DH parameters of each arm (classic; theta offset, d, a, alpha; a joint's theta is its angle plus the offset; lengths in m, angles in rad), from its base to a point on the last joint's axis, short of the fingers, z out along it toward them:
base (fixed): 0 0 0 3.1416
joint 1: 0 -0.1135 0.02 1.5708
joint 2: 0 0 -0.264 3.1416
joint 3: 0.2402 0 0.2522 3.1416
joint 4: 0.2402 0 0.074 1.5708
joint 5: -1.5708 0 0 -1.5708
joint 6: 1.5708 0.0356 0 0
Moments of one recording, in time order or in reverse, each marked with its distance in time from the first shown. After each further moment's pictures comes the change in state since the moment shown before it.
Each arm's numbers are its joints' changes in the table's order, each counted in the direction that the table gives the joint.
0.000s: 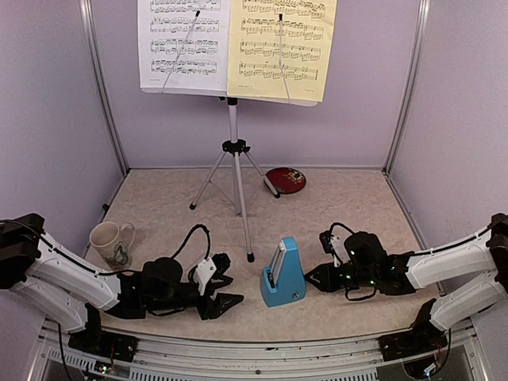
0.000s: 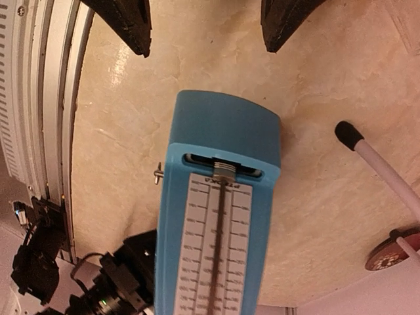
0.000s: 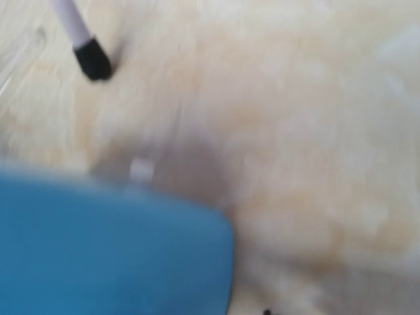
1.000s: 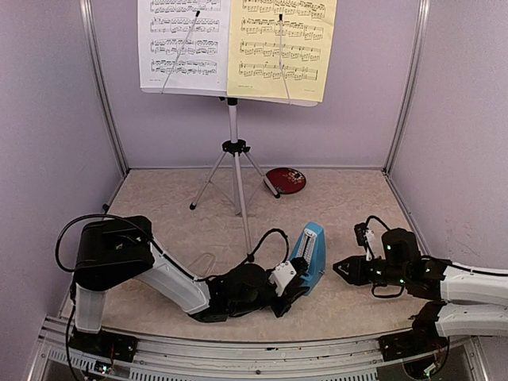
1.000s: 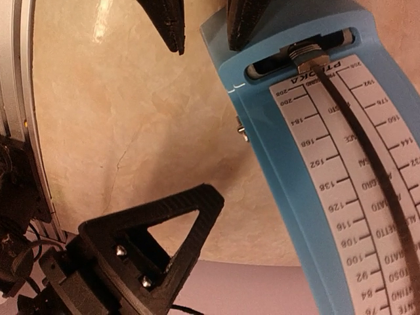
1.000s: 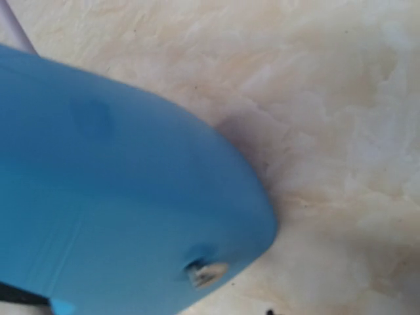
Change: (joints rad) left arm 0.097 0.679 0.583 -0.188 0.071 0.090; right arm 0.185 -0.445 -0.117 0.251 0.031 -0.031
